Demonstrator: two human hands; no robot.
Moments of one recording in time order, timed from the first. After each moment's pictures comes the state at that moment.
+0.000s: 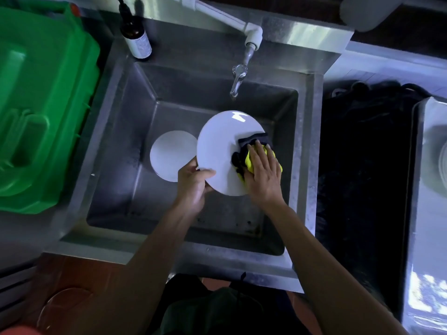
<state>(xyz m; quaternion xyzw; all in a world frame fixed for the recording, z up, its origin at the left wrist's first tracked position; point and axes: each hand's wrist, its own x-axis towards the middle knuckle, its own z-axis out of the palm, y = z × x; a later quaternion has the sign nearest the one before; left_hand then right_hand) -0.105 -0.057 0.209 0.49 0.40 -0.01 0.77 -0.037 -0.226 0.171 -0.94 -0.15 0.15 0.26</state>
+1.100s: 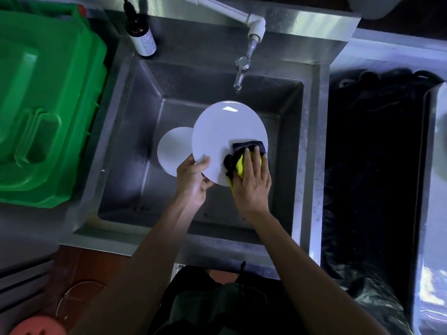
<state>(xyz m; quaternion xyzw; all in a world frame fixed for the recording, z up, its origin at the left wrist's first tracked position) -0.110 -0.048 0.196 0.41 0.43 0.02 0.80 -0.089 -0.195 0.166 -0.94 -0.08 0.16 0.29</state>
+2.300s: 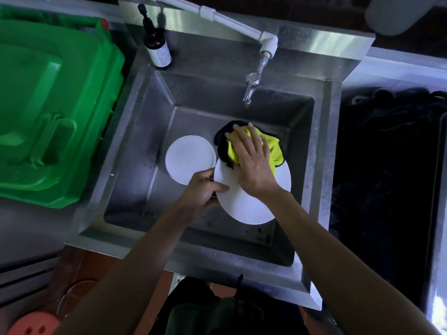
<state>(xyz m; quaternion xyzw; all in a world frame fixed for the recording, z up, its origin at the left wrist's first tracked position) -0.110 -0.041 0.200 0.55 0.32 -0.15 0.76 -0.006 -0.178 0.203 -0.90 -0.36 0.08 0.25</state>
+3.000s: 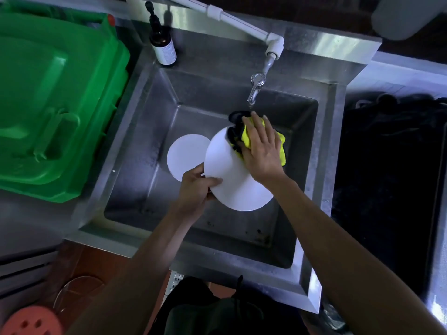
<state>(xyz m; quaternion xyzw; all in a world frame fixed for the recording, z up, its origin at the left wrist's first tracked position) -0.120 -0.041 0.207 0.52 0.36 -0.03 0.77 0.027 -0.175 0.187 -0.92 -0.27 0.09 0.26</state>
